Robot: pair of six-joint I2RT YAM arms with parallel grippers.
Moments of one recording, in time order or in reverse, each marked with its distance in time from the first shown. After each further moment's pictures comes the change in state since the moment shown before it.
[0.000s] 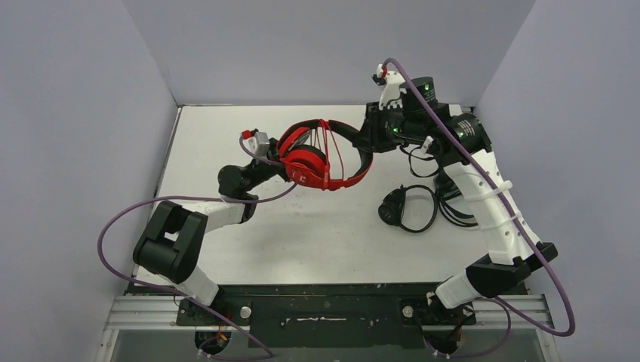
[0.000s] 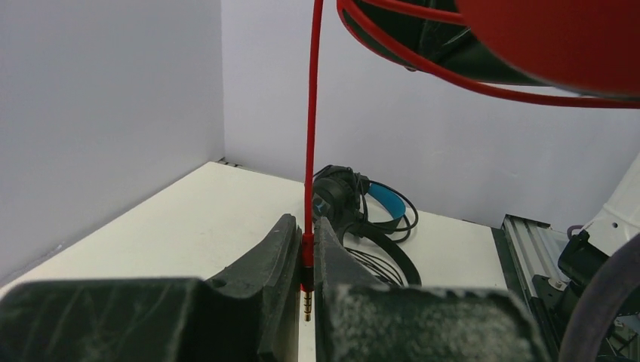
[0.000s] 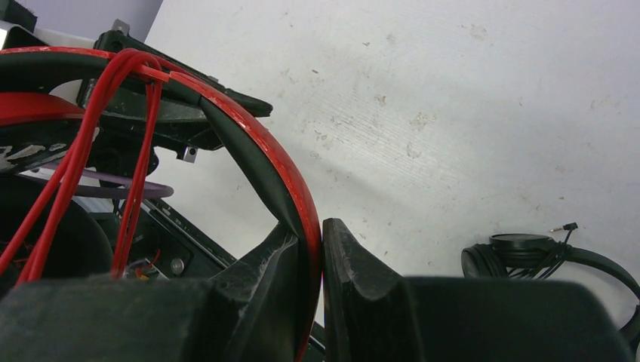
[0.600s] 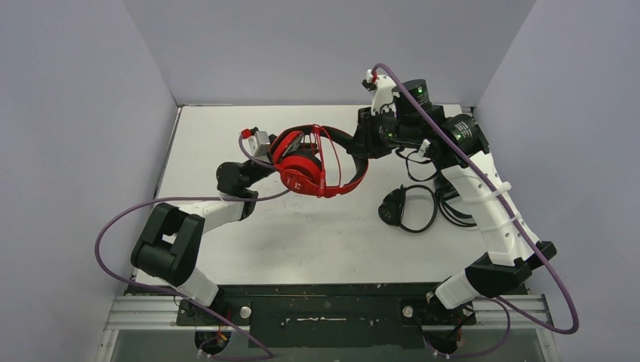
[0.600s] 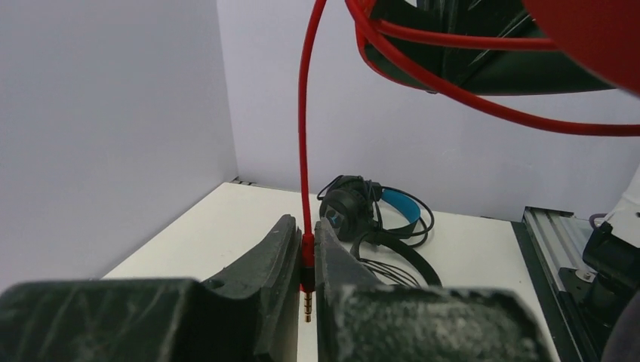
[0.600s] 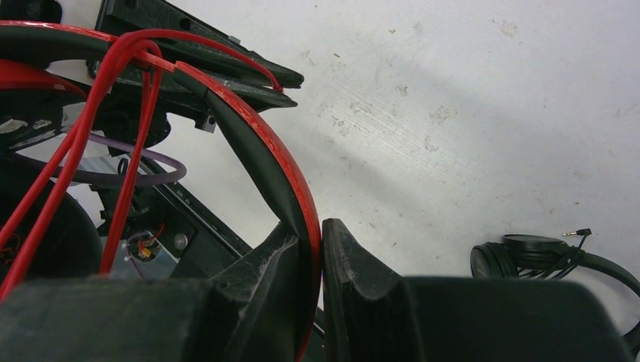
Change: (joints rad) left arm -0.001 -0.028 0.020 -0.027 0.013 0.070; right arm 0.057 0.004 0.019 -0.040 -0.007 -0.026
